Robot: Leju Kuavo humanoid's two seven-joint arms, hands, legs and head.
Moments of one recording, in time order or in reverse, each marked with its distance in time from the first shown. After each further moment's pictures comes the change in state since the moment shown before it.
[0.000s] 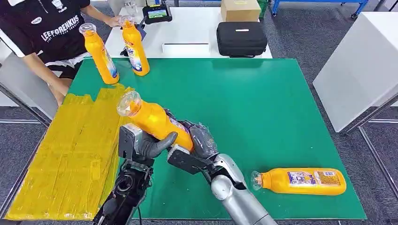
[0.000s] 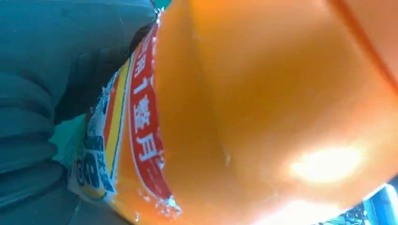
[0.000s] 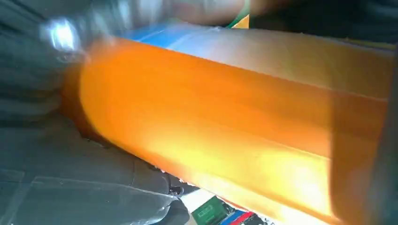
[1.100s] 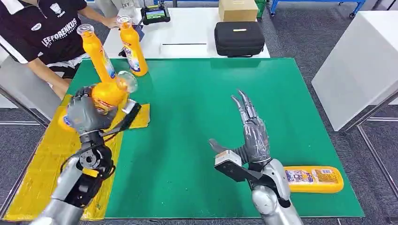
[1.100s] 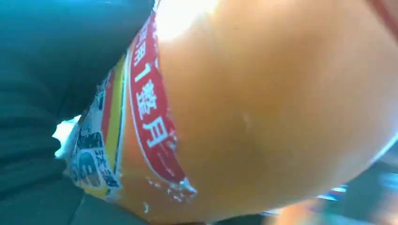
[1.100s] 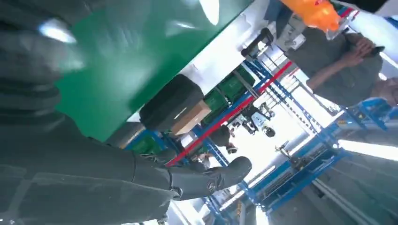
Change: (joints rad) left arm -0.219 0.303 -0.090 0.133 -1.591 0.513 1.082; right arm 0.211 -0.179 -0.189 -0.531 0.098 -0.115 -0.005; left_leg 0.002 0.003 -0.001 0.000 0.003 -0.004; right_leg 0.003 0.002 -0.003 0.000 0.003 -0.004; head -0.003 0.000
